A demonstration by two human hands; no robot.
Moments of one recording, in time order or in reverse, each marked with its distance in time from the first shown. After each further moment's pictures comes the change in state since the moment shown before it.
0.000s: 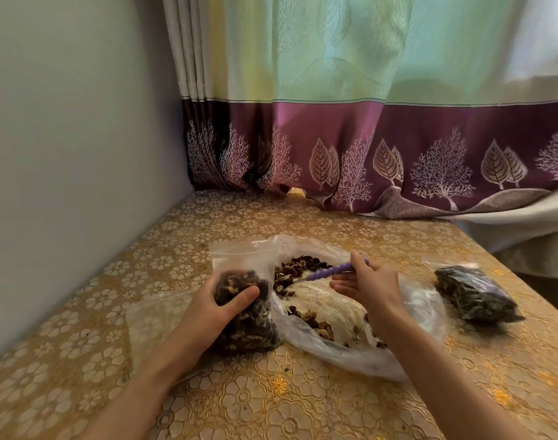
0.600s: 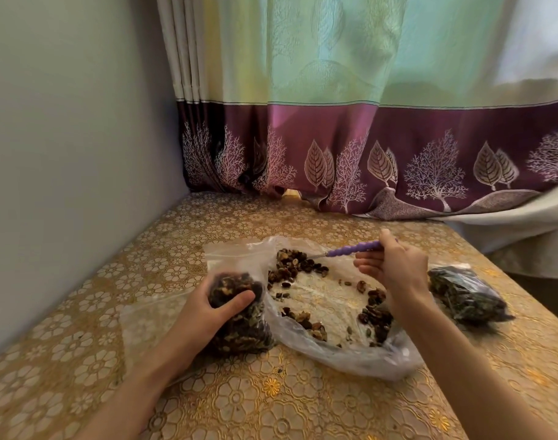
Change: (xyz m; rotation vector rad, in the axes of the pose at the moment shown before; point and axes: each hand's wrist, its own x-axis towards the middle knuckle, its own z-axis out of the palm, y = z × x) left_hand -0.001 0.000 0.001 0.018 0.001 -0.005; right_hand 0.004 -0.032 -0.023 0.076 0.153 -0.111
